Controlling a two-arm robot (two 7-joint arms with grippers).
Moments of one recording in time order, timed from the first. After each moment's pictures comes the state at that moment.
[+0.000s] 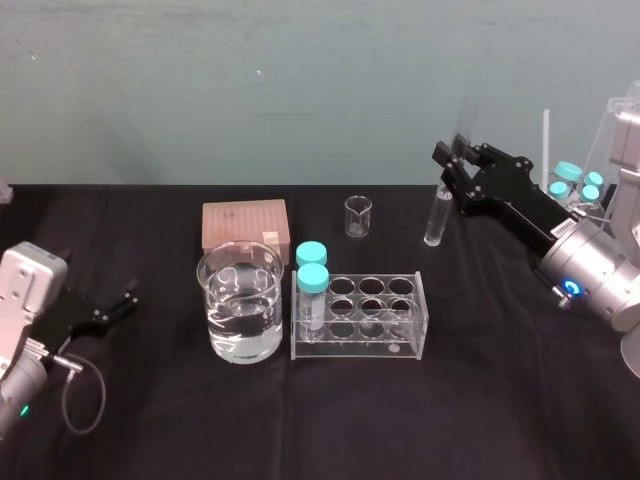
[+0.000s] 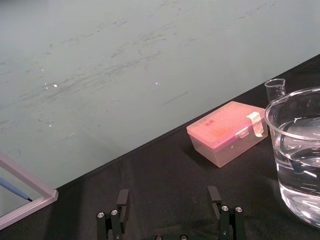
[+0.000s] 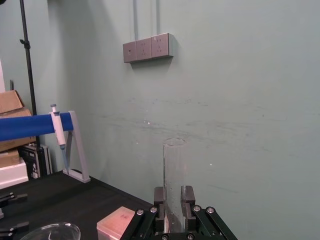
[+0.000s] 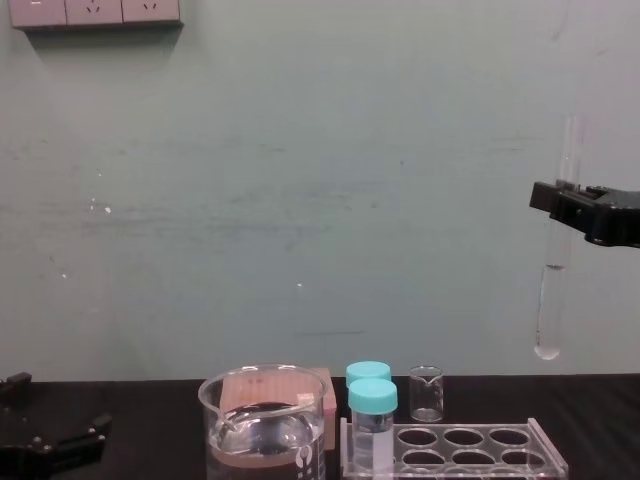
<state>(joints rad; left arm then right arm) -0.20 0.60 0.45 -1.41 -0.25 -0.12 0.03 0.33 0.43 -0.24 -1.43 0.53 -0.11 0.47</state>
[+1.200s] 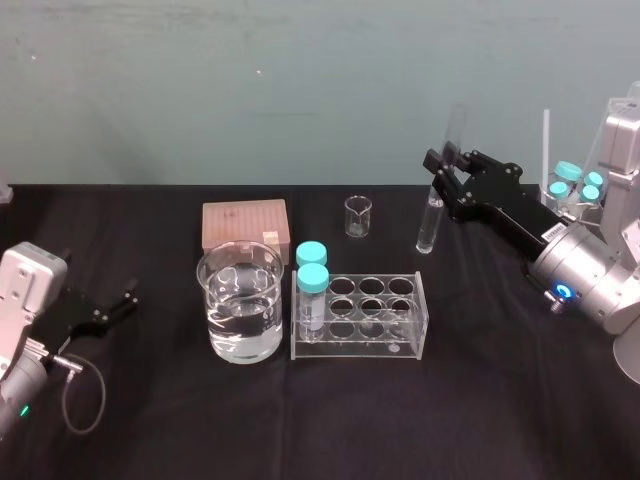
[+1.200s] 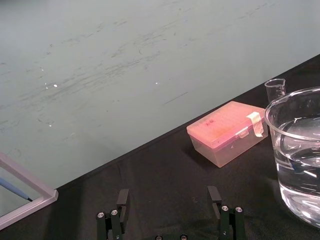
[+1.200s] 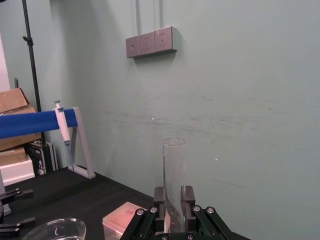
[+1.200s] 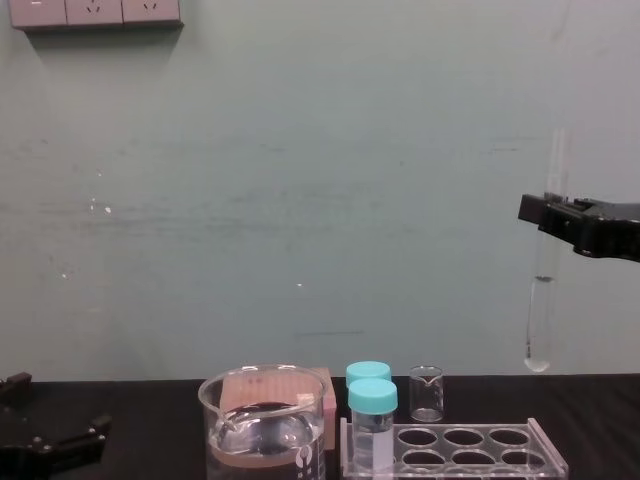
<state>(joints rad) -0.20 0.60 0.45 -1.41 -0.25 -0.12 0.03 0.34 0.42 -0.25 -1.41 0.53 -0.10 0.48</state>
